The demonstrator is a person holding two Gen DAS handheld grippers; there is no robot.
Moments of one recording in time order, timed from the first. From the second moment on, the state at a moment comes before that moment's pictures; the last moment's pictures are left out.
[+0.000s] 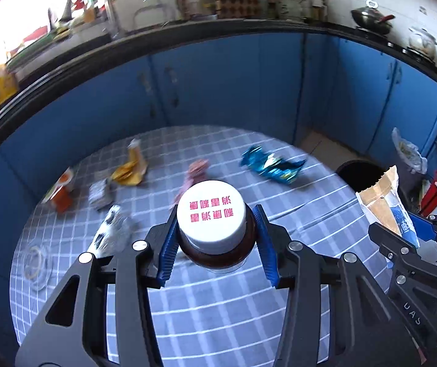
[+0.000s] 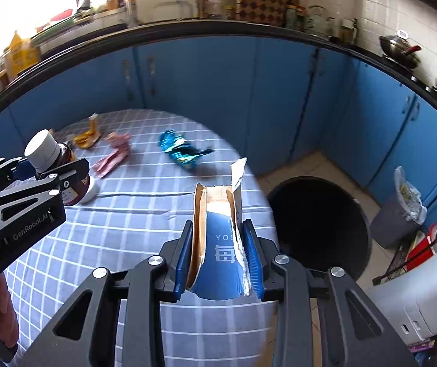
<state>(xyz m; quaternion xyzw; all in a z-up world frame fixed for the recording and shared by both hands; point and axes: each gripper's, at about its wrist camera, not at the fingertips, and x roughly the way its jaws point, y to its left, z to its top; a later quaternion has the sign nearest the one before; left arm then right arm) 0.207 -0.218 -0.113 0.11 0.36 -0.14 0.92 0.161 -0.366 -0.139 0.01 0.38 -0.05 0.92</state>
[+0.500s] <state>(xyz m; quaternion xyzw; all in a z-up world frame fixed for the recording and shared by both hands) 0.217 -0.300 -0.094 0.12 0.33 -0.17 0.92 0.165 -0.438 -0.125 0.02 0.36 -0.09 0.93</state>
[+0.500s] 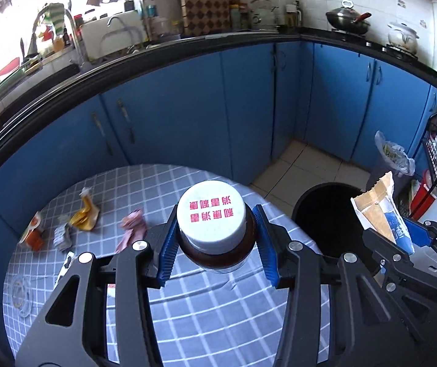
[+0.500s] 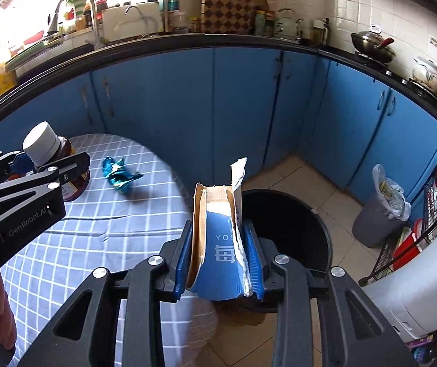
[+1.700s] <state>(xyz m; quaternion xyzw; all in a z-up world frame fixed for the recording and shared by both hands) 0.243 -0.371 -0.102 0.15 0.32 -0.19 0.92 0.193 -0.507 -0.134 0.02 0.32 -0.17 0.93</state>
